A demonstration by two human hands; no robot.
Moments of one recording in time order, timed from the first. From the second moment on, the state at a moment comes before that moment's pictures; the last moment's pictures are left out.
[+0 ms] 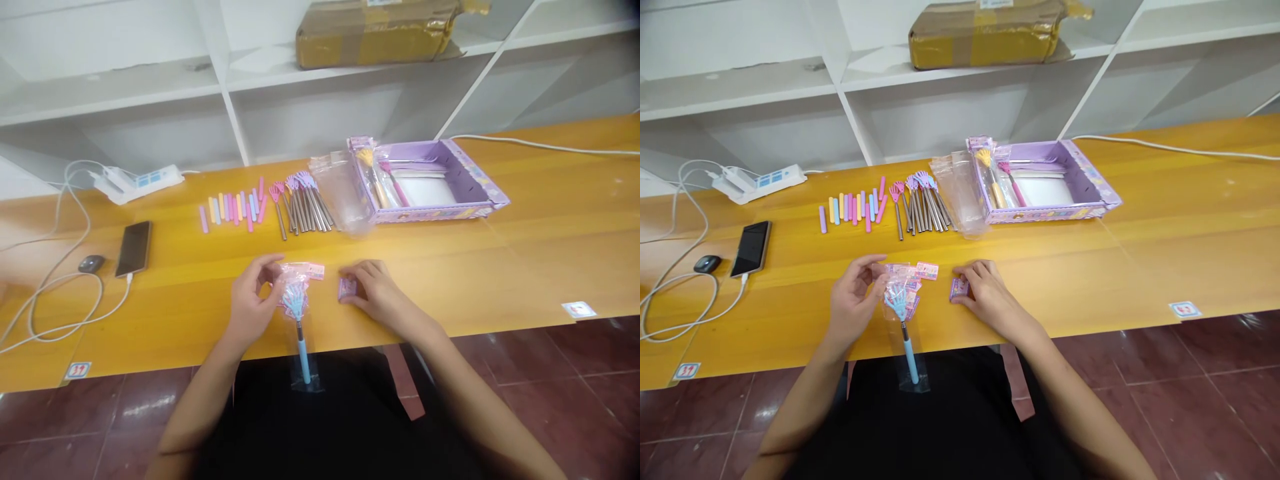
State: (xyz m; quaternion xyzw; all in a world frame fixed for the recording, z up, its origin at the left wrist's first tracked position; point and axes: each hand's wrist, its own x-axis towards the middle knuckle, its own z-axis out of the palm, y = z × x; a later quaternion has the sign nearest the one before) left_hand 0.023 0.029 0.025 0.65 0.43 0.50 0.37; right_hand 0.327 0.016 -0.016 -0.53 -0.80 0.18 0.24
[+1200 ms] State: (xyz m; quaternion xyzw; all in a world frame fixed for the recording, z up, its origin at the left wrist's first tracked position) left_hand 0.018 0.031 0.030 0.71 0.46 0.51 0.13; right_hand 0.310 -0.056 0.002 -0.50 -0.86 0.07 0.08
